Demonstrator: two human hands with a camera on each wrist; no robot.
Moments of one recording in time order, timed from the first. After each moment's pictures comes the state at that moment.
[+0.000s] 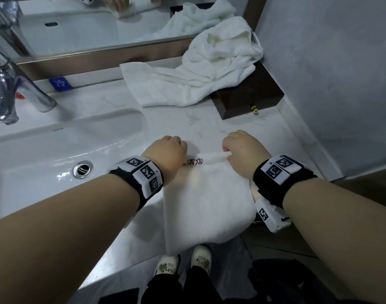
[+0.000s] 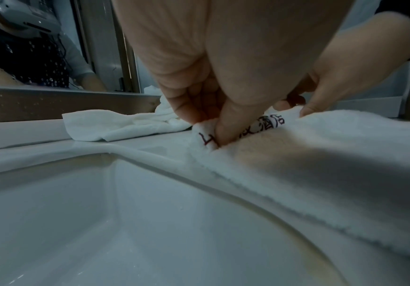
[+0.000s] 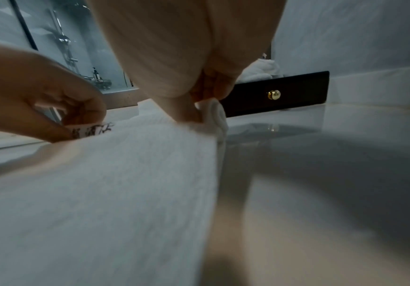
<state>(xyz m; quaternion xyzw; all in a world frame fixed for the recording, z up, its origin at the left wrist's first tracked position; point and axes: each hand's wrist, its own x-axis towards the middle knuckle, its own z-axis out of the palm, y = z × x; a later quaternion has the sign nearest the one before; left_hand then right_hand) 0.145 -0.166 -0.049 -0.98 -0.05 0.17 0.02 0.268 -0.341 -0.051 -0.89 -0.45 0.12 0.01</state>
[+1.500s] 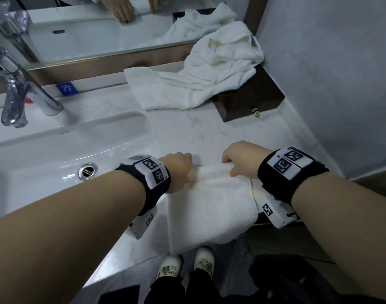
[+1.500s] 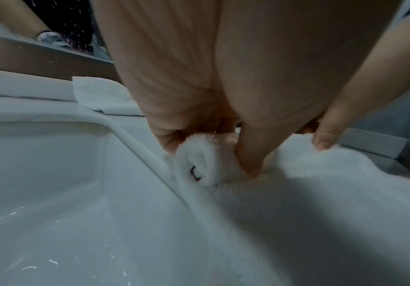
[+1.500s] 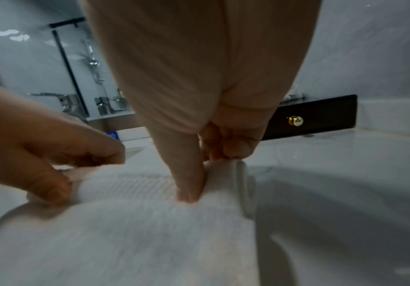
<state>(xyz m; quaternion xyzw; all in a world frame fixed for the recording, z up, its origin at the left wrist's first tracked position) 0.140 -0.180 -0.048 -0.95 -0.09 0.28 -0.10 0.267 -0.333 -0.029 -0.84 -0.44 0.30 -0.10</state>
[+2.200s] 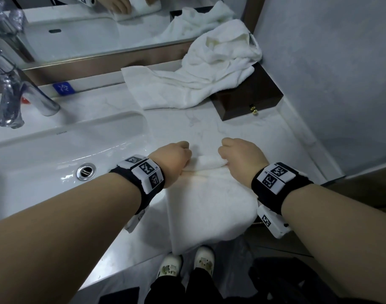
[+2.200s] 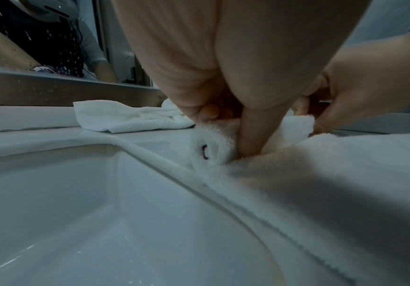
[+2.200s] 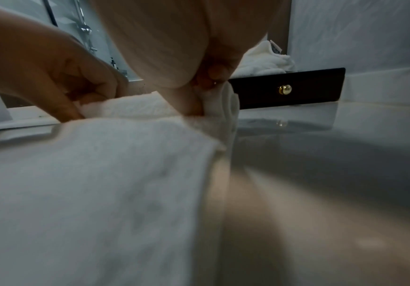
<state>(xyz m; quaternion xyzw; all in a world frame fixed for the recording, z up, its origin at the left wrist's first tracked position) 0.144 -0.165 -0.048 -0.97 -0.05 0.19 -0.14 0.256 -0.346 -0.059 -0.87 -0.49 0.09 -0.01</state>
